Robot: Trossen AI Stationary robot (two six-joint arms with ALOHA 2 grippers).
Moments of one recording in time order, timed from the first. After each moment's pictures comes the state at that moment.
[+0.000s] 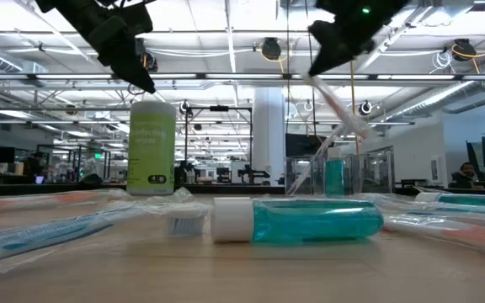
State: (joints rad) left arm 0.33 1.01 0.86 -0.57 -0.03 0.15; right arm 0.04 1.24 0.94 -0.34 0.84 0.19
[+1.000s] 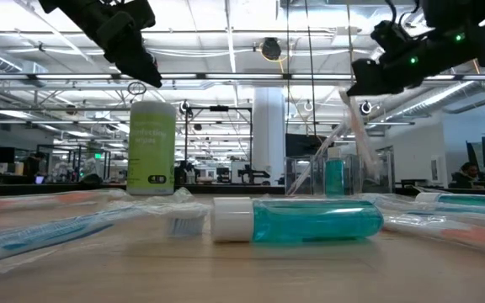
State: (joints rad) left arm 0.33 1.01 0.86 -0.50 -0.03 0.16; right arm -0.04 0.92 0.32 0.43 0.94 -0.07
